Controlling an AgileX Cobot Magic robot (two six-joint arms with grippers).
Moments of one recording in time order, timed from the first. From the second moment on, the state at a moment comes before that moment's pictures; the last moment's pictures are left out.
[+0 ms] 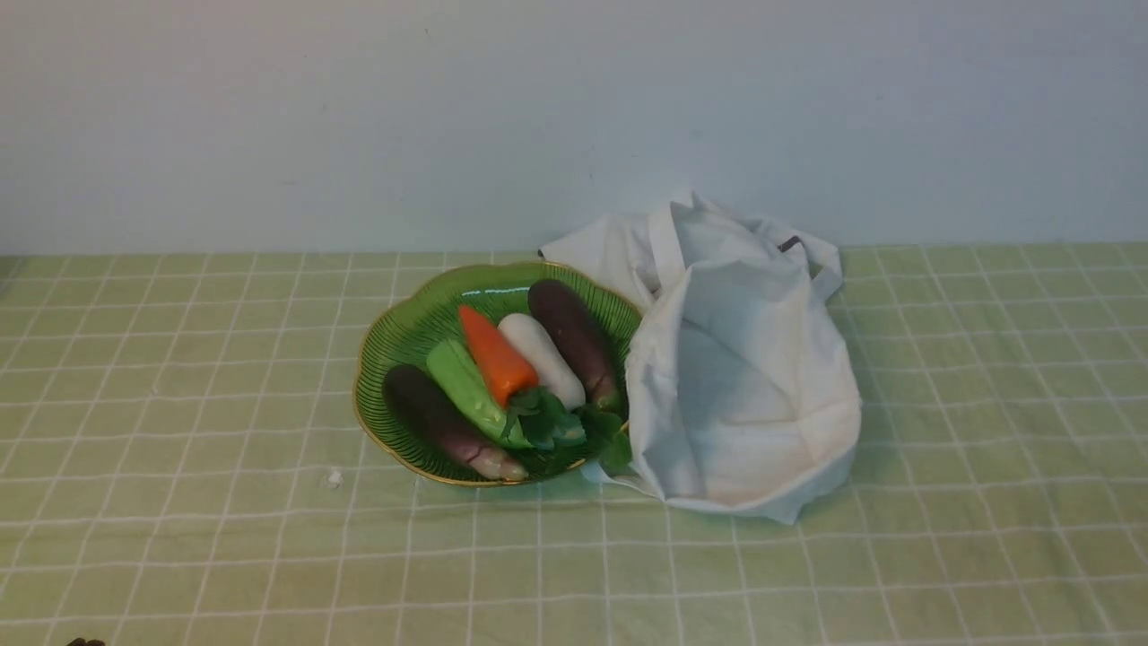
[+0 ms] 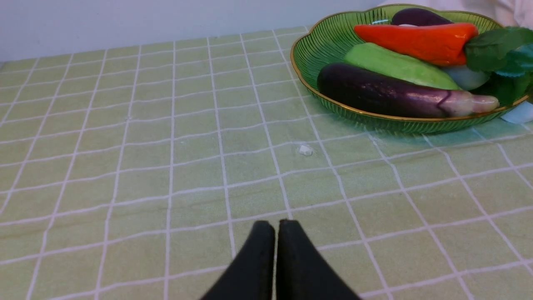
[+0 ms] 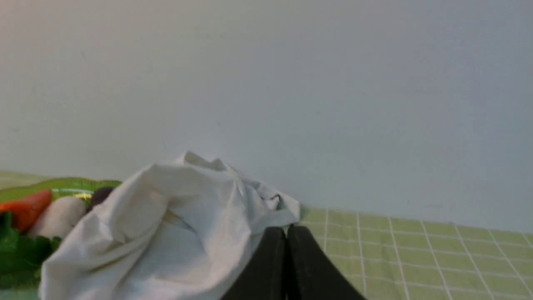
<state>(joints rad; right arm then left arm) 0.14 -0.01 -0.01 0.08 0.16 -0.10 -0.10 -0.01 0.03 -0.08 0.37 0.10</state>
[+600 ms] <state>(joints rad) 0.09 -0.01 0.03 0.03 0.35 -0.10 -0.10 -0.01 0.03 -0.08 0.37 0.10</state>
